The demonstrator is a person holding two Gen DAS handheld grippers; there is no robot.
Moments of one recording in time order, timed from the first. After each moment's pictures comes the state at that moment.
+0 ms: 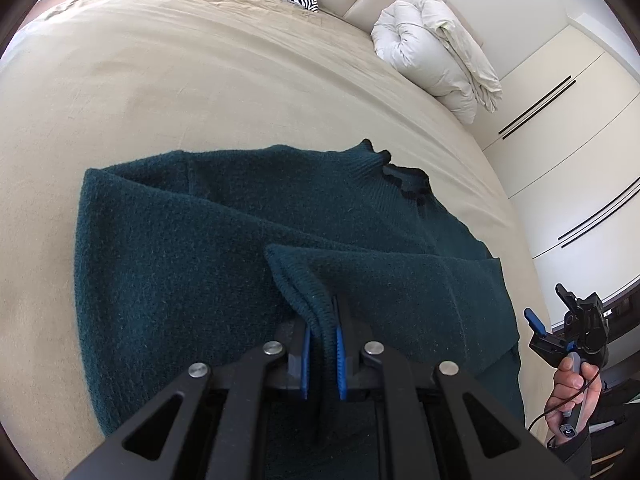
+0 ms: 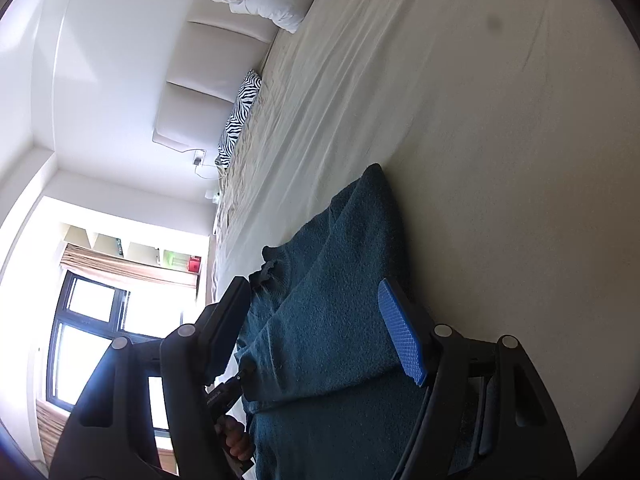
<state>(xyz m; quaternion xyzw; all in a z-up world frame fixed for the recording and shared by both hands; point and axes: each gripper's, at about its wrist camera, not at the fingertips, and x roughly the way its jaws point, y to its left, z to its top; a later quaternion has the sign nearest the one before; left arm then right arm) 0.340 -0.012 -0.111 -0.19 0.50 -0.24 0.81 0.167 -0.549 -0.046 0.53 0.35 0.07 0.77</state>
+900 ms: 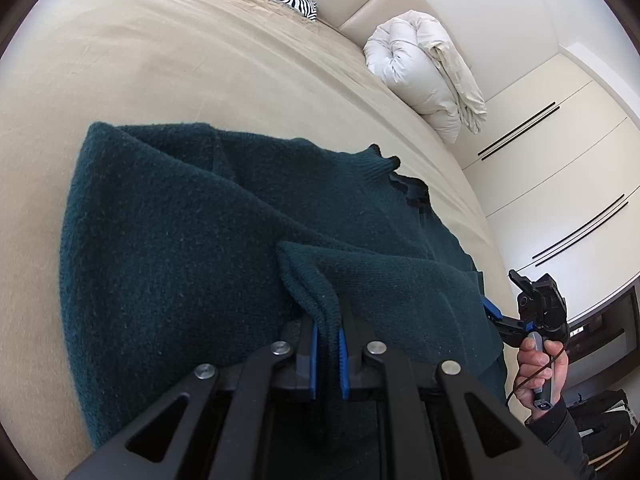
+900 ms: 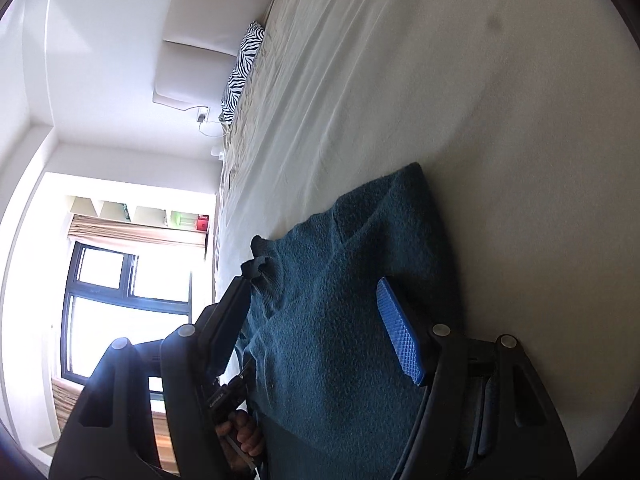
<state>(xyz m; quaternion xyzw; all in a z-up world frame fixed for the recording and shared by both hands) 0.338 0.008 -0.139 -0.24 0.47 -0.27 0.80 0.249 -0.545 -0.092 0.52 0.41 0.14 0.73</state>
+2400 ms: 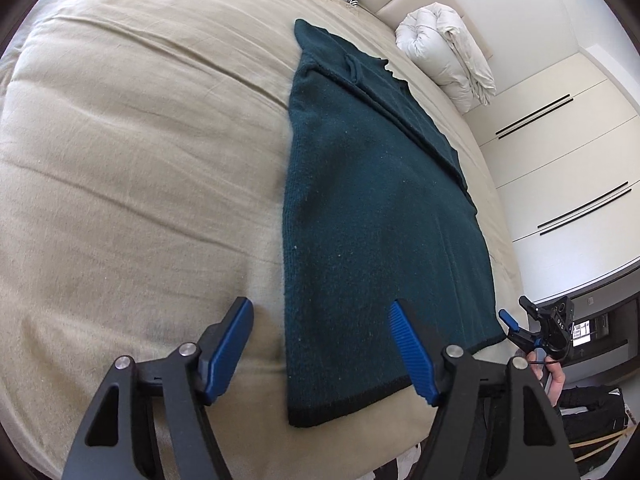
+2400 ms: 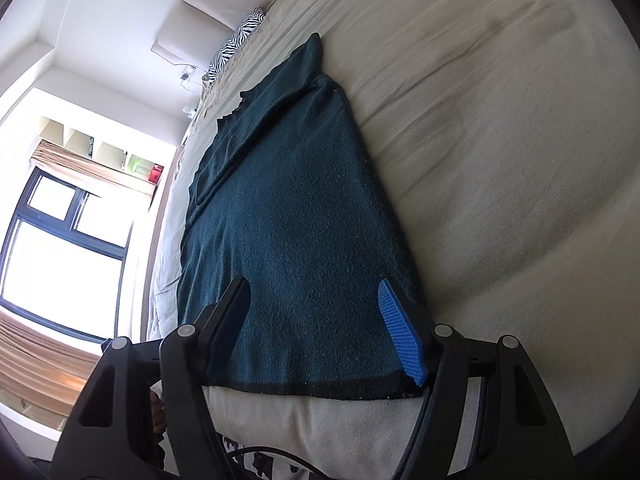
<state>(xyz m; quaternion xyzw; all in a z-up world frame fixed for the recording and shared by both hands) -0.013 0.112 -0.094 -0.24 0.53 -0.21 0.78 -0.163 -0.493 -0.045 0.40 0.45 0.08 0.80</state>
